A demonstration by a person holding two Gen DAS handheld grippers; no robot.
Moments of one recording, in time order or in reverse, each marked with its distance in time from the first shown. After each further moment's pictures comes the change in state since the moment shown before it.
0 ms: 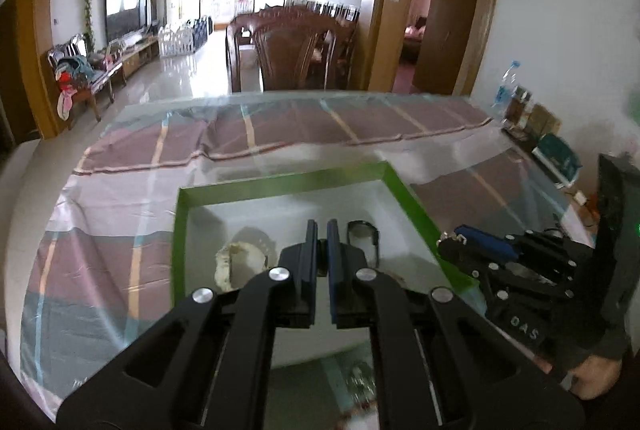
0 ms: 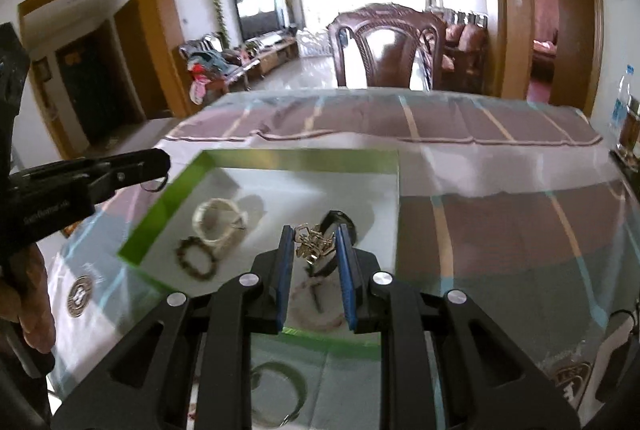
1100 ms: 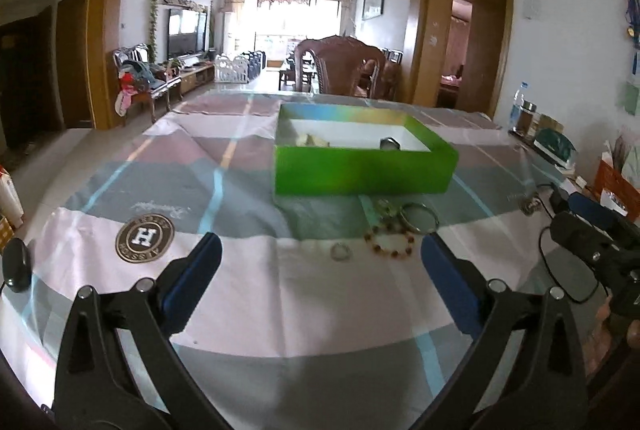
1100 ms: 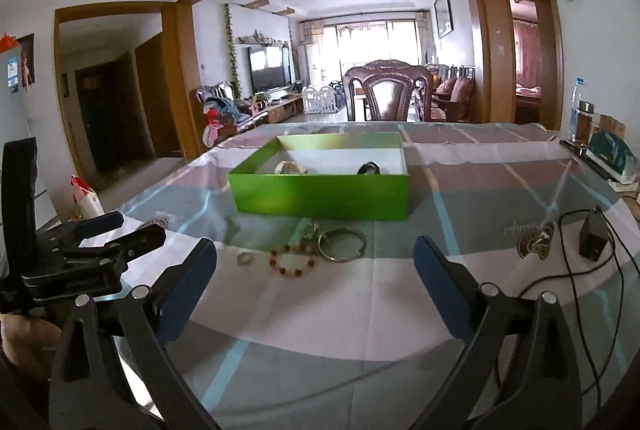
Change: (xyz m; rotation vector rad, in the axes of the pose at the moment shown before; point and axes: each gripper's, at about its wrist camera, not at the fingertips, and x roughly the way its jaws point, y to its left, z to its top) left arm -0.173 -0.002 -0.229 -0.100 -0.204 0.152; right arm -0.187 0.071 -0.172 -0.034 -0.246 -0.005
